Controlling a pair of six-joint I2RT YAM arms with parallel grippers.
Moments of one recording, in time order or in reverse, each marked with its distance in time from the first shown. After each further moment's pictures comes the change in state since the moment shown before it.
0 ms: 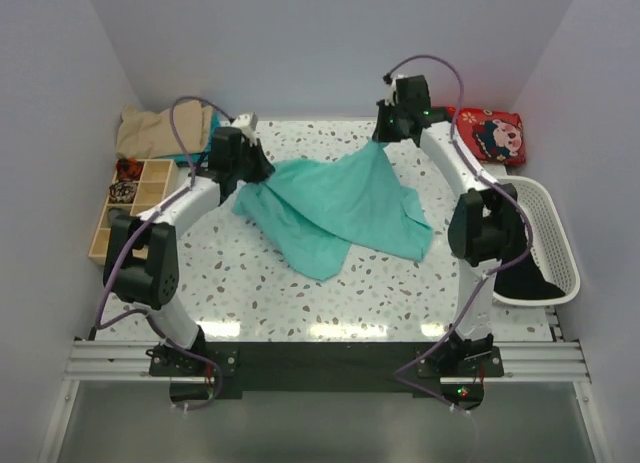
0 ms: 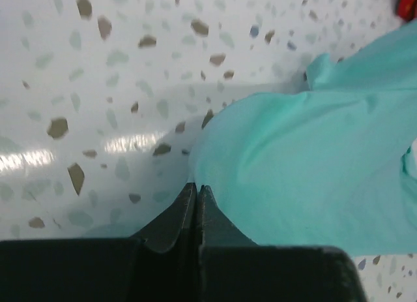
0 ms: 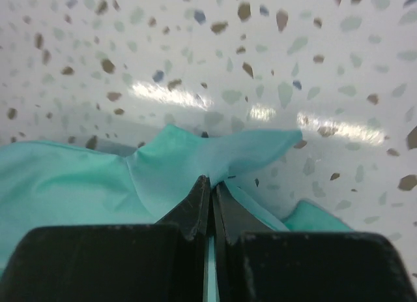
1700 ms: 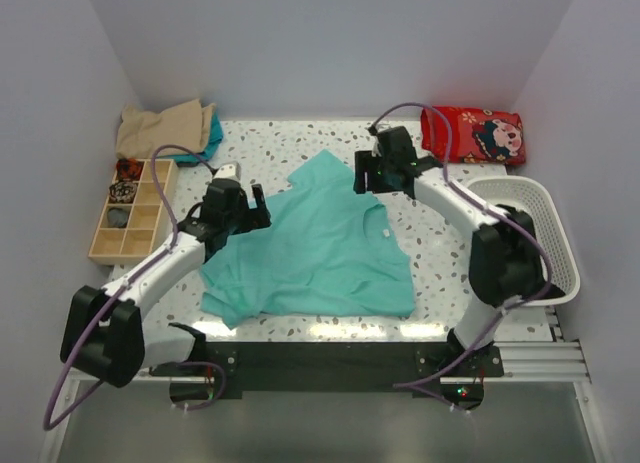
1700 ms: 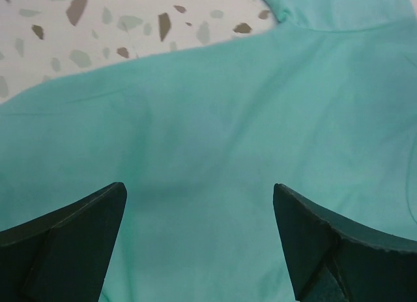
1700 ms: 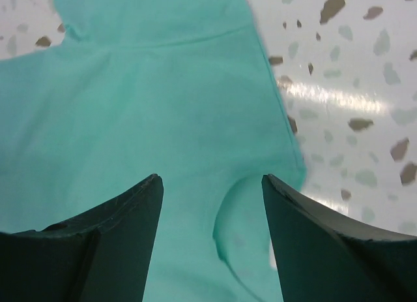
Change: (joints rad) left arm -0.130 -0.504 -0.322 -0.243 -0.341 -0.102; right arm 0.162 -0.491 -0.614 0.137 0.112 0.066
